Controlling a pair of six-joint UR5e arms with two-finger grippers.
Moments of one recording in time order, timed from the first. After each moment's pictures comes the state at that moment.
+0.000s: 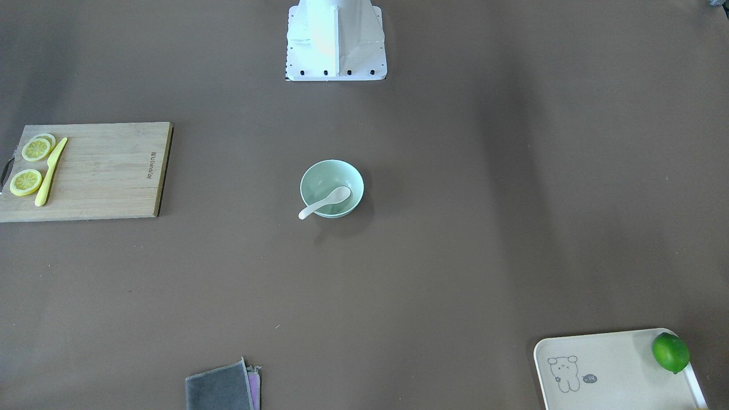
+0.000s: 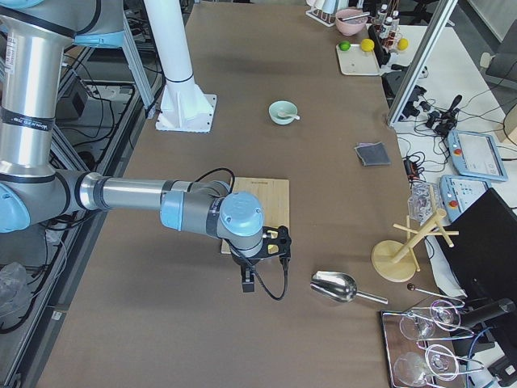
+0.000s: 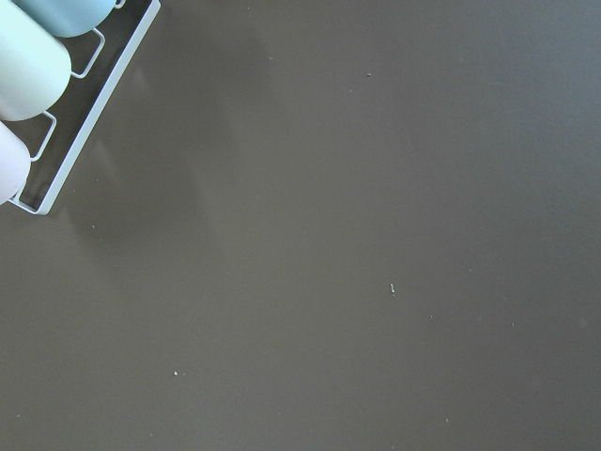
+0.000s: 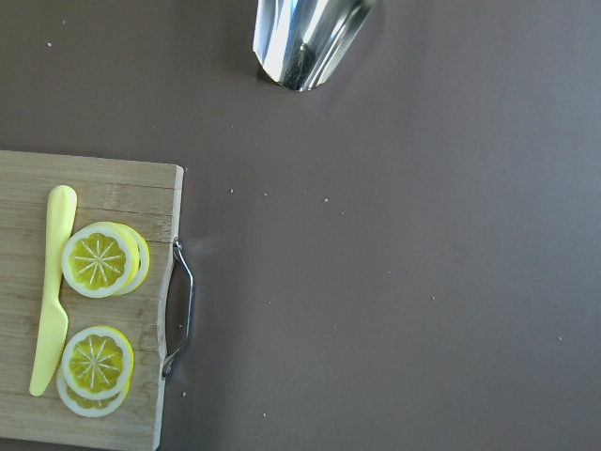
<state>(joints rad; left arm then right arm) -1.68 -1.39 -1.79 -1.54 -2.34 0.42 1.70 -1.82 1.83 -1.68 2.37 -0.25</state>
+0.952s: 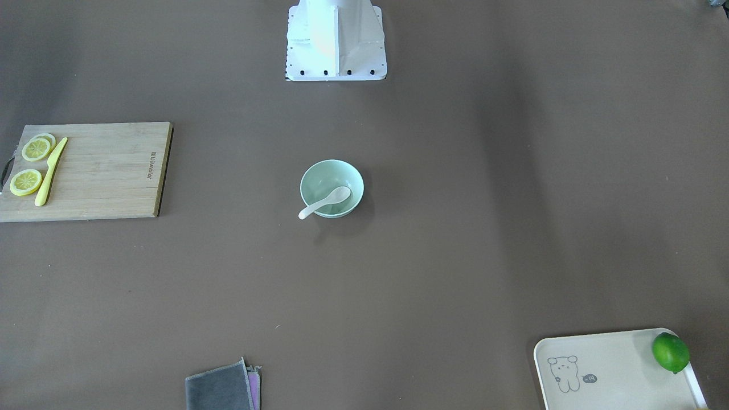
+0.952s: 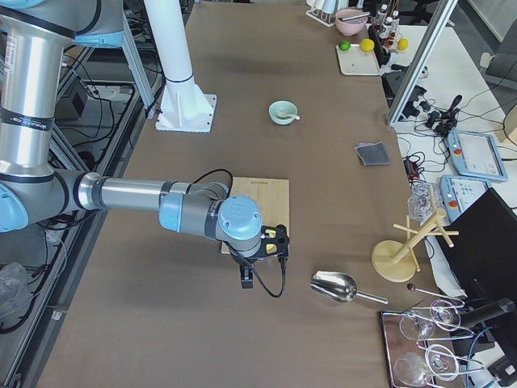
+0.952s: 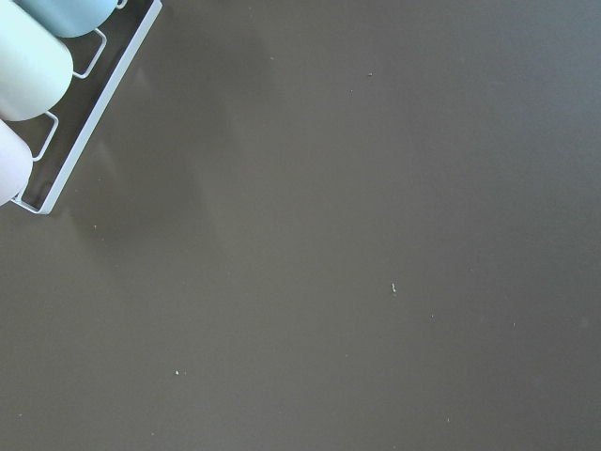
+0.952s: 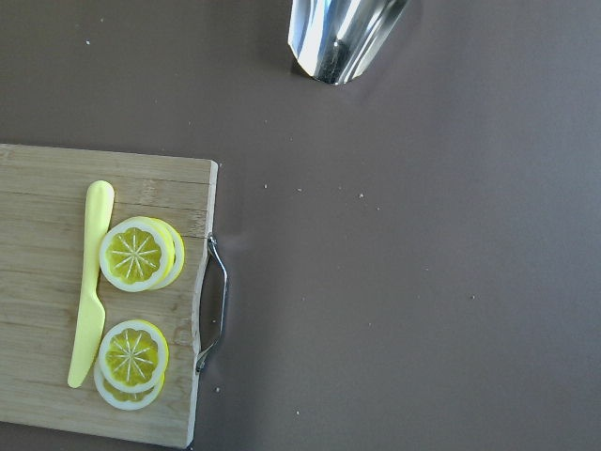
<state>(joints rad) -1.68 -1.38 -1.79 -1.54 -2.34 0.42 1.69 -1.83 1.83 -1.68 2.43 -0.27</state>
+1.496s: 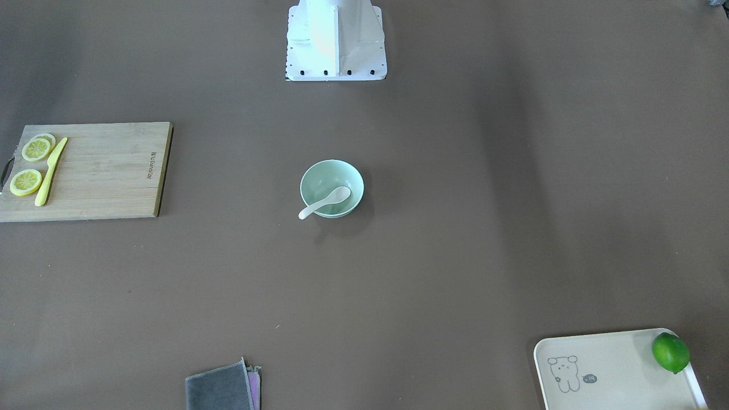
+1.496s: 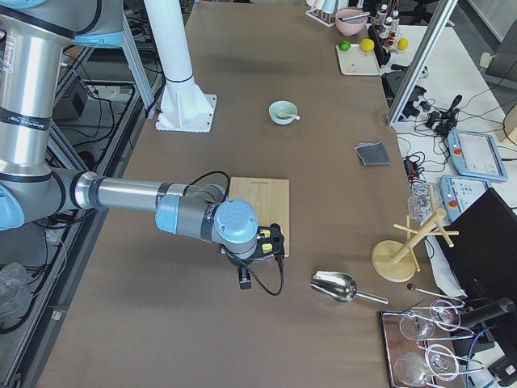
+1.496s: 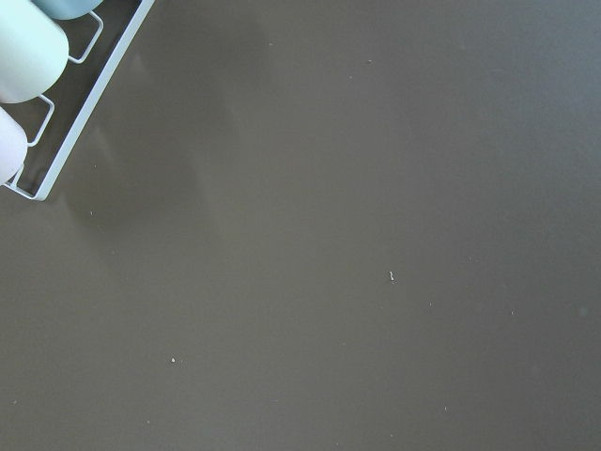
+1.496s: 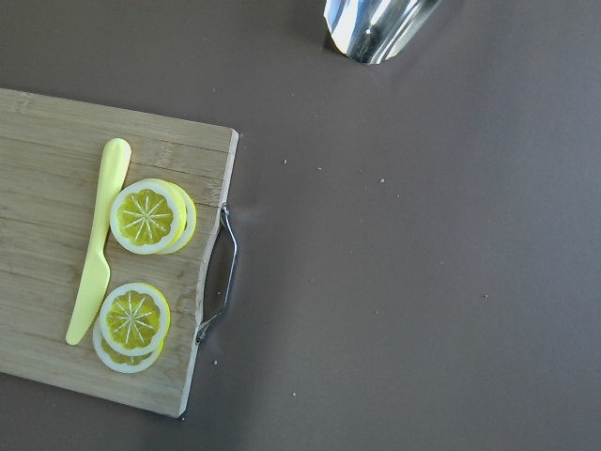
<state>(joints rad) -1.68 -1.37 -1.80 -1.54 -2.34 0.42 1.69 -1.85 1.83 -1.68 2.44 -0.38</state>
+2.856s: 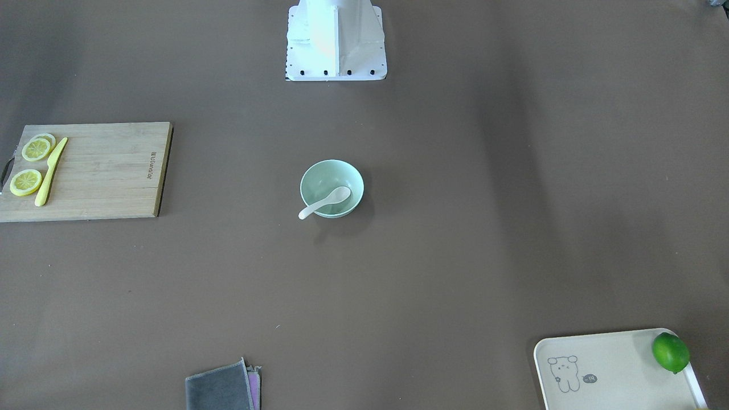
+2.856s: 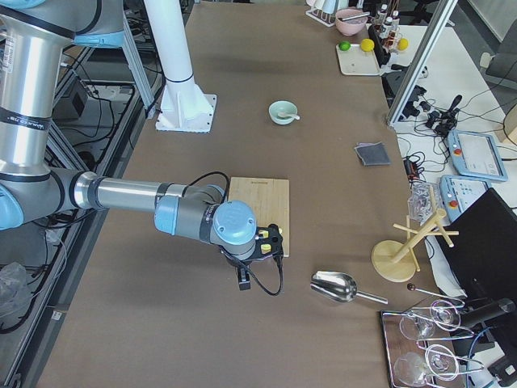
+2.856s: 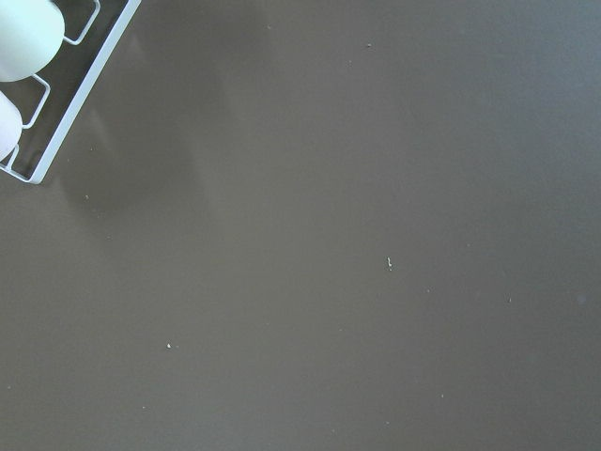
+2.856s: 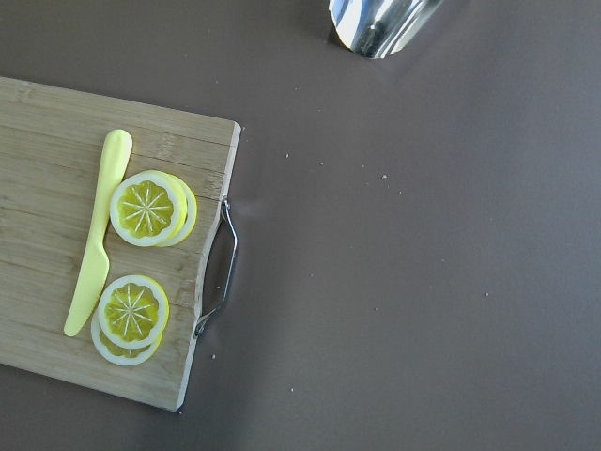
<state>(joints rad) -1.68 -1.35 -1.81 -1.54 -2.34 0.42 1.69 -1.85 1.83 -1.68 2.44 -0.40</state>
